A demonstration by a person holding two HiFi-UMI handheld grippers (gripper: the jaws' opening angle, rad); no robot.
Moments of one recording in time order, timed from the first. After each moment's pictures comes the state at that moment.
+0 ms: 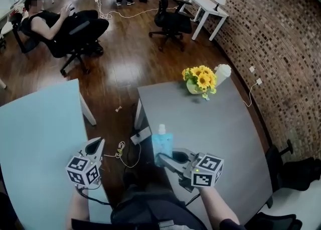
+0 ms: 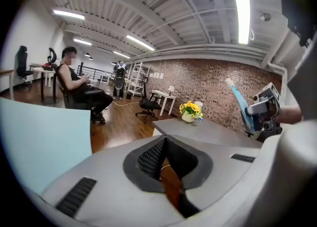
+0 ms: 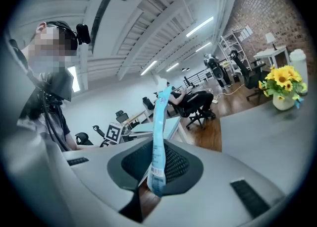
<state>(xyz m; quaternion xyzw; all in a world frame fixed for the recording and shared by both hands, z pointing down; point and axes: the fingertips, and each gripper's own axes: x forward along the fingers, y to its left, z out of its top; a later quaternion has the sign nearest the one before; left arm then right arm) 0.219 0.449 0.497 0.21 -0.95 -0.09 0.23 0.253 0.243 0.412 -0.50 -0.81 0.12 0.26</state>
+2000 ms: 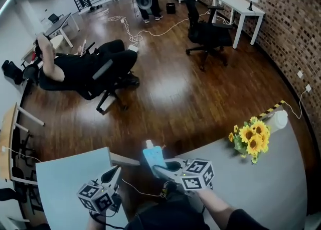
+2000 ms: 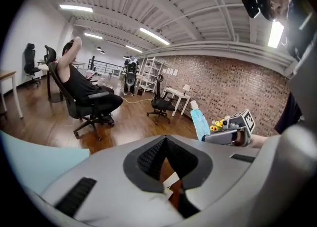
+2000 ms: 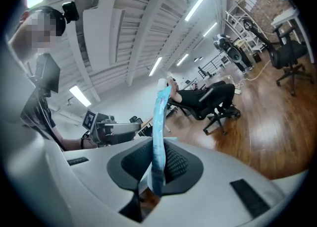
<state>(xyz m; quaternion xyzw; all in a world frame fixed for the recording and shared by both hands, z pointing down) -0.017 0.528 0.443 0.14 -0.94 -0.12 0.28 -0.046 0.404 0.468 -0.61 -0.71 0.19 0.28</state>
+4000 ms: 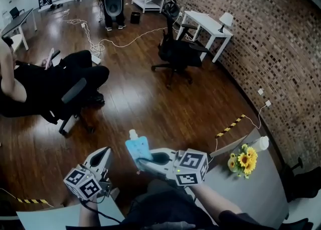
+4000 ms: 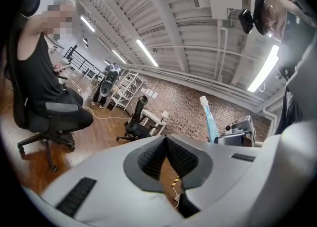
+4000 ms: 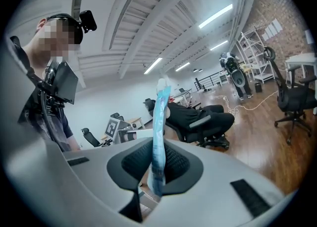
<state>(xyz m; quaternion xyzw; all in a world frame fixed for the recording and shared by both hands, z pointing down) -0.285 0.675 0.422 0.31 -0.91 -0.25 0.12 -0.247 0.575 0.384 -0.57 -0.79 0.08 0.23</state>
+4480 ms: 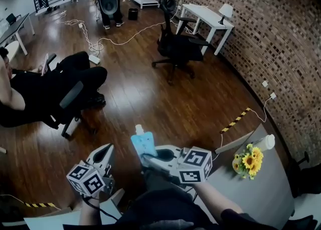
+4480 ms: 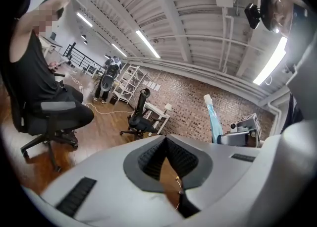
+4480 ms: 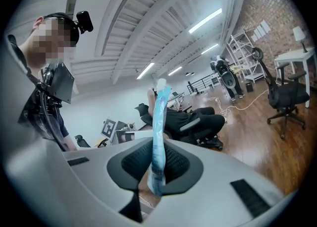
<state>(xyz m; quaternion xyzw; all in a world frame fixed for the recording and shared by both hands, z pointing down) -0.334 0.644 0.432 0.31 -0.91 -0.22 0.17 -0.294 0.538 0.394 -0.53 -0.81 0.12 0.23</state>
